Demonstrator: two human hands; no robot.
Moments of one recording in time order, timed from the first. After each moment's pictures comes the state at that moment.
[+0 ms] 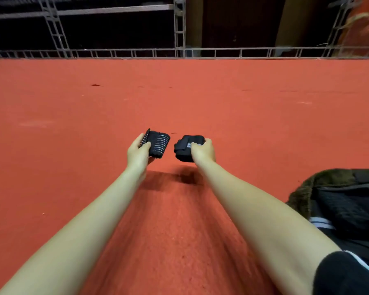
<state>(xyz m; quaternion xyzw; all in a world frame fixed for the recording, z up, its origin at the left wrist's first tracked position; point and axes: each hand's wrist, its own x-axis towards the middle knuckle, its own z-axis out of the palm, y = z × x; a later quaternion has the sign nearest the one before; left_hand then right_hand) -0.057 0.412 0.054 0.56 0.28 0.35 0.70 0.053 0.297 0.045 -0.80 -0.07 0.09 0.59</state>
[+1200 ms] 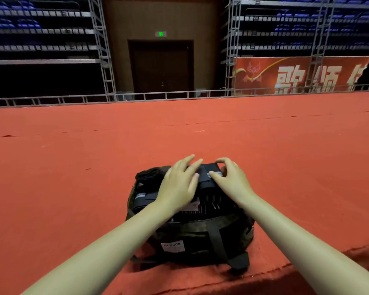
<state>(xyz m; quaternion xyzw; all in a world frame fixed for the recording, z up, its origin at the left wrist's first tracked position) -0.075 -0.023 0.119 0.94 -0.12 0.29 0.15 -0.023 -0.191 0.124 -0.87 -0.16 -0.16 0.43</state>
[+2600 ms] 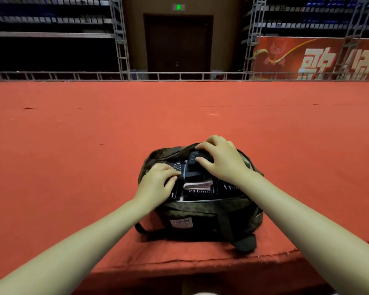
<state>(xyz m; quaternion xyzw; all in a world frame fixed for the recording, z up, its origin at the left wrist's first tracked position) -0.111 0.052 0.068 0.93 -0.07 0.30 0.20 -0.025 -0.149 0.130 -0.87 -0.39 -0.27 0.16</state>
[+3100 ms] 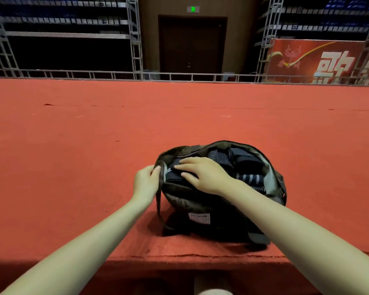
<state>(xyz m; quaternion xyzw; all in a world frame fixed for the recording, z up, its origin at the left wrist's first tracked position) -0.137 0.090 0.070 0.81 0.18 0.31 0.46 -0.059 -0.081 0.108 -0.83 -0.52 -0.15 0.13</state>
